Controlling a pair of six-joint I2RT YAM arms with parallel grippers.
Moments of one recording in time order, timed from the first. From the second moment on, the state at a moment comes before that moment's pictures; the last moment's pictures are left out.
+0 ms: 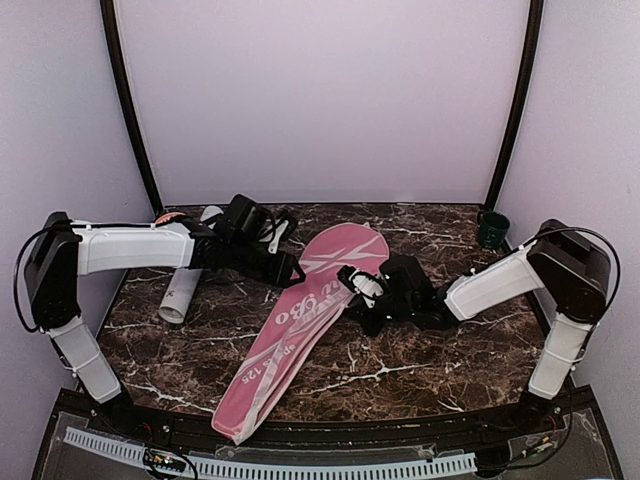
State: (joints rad) left arm -0.73 1.68 1.16 -0.30 0.20 -0.34; right arm 0.84 1.78 0.78 0.34 -0.15 -0.07
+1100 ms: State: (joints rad) left arm -0.75 2.24 1.63 -0.36 0.30 -0.41; right arm 0.94 1.80 0.73 0.39 -0.15 0.06
